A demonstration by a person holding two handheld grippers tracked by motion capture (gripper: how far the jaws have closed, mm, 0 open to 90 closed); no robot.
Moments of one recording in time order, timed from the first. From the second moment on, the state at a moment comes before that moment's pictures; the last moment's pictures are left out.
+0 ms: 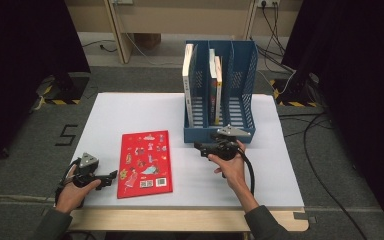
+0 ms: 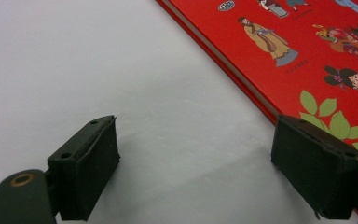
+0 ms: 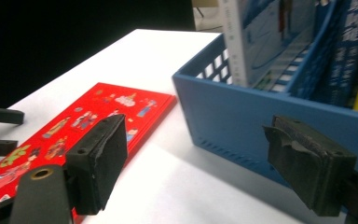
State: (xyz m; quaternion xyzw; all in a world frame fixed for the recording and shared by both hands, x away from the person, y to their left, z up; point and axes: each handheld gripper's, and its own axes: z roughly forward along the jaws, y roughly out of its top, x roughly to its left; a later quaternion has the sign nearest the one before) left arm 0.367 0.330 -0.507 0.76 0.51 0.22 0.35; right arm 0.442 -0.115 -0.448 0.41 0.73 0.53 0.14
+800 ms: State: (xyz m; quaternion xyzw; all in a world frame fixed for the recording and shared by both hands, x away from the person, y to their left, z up) left arm 0.367 0.329 -0.507 0.76 0.51 0.22 0.35; right arm 0.444 -0.081 -0.468 0.41 0.75 0.51 0.09
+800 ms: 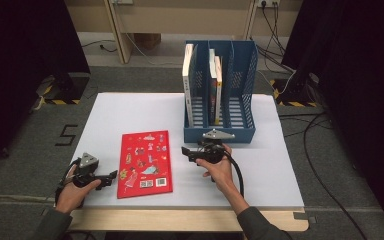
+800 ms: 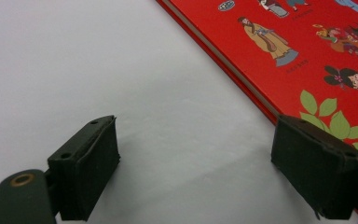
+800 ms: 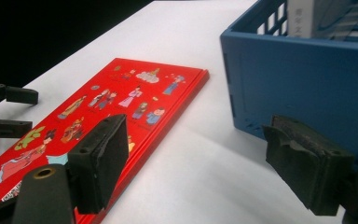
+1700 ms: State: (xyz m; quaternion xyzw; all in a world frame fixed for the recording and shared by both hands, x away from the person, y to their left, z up) left arm 0.369 0.329 -0.505 0.76 0.51 0.23 0.34; right arm 0.452 -0.046 -0.486 0.41 0.77 0.49 0.06
